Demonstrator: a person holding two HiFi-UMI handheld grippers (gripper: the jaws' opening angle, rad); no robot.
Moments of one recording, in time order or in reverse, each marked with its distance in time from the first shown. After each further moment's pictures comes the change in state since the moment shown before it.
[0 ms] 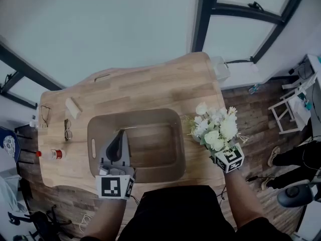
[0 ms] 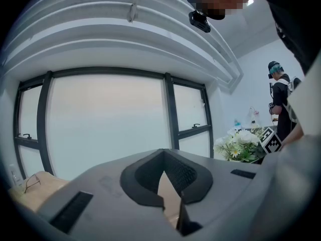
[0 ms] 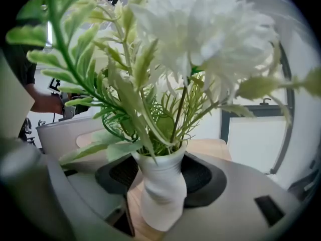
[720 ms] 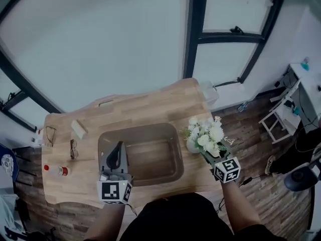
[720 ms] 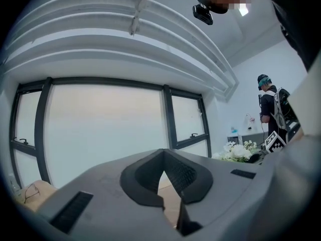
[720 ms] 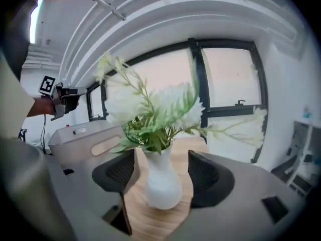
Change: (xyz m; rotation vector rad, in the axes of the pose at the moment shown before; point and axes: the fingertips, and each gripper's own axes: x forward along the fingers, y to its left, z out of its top) left arm -0.035 0.022 0.045 0.008 -0.098 -0.035; right arm -0.061 0.001 0.003 0.092 -0.005 -0.194
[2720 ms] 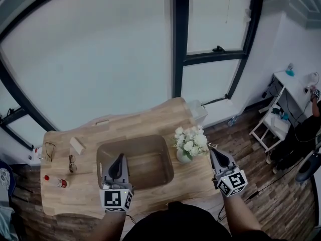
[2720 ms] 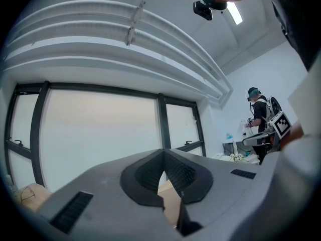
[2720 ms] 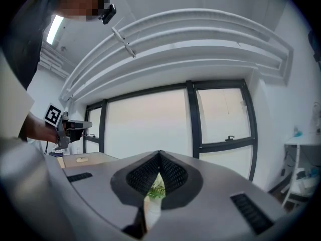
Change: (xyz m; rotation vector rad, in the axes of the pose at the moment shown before) left arm -0.026 -0.037 0.033 0.007 -0.080 -0.047; right arm -0.119 0.010 0.113 -0.060 -0.337 -0.086
